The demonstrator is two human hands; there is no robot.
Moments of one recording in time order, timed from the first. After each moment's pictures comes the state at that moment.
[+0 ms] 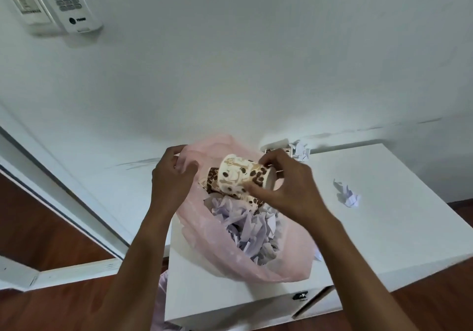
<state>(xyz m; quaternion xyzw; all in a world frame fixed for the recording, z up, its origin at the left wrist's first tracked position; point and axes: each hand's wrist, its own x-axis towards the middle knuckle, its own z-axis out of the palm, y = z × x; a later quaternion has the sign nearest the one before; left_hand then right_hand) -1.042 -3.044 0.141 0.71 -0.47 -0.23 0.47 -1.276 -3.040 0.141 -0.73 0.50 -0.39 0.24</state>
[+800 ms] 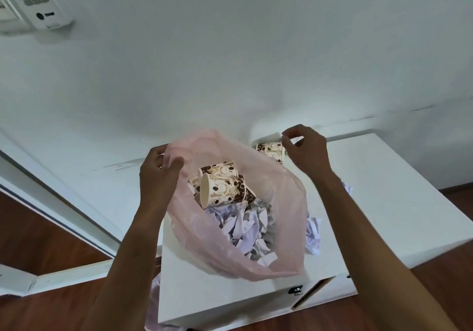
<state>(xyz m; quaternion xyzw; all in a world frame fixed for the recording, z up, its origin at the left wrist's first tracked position) -1.043 -3.057 0.129 0.69 -0.43 -0.24 0.53 -1.330 -3.140 0.103 -0.63 0.60 -0.46 0.17</state>
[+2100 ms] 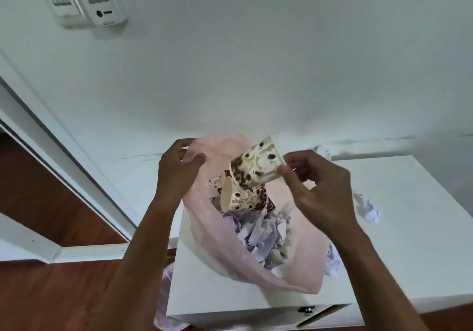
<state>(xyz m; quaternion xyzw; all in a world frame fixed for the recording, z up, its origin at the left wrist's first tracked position) -1.033 -3.053 0.146 0.70 -0.43 -0.24 0.52 -1.282 -3.038 0.155 -0.67 0.45 -0.53 0.25</state>
